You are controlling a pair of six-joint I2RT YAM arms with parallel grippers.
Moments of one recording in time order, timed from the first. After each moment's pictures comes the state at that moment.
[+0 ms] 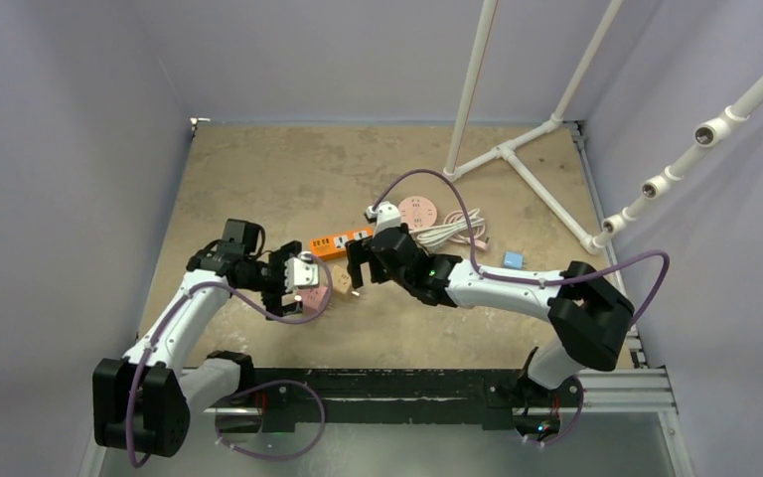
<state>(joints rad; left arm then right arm) -0.14 1.06 0.68 -0.82 0.69 1.22 1.02 1.56 0.95 0.00 0.34 0.49</state>
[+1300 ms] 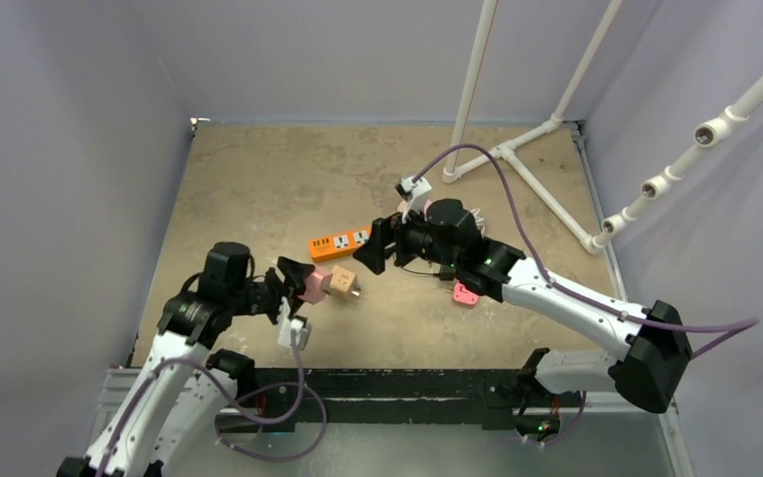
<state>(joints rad) -0.32 0.69 0.66 -0.85 0.69 1.64 0.88 1.26 0.94 -0.06 -0.04 0.44</state>
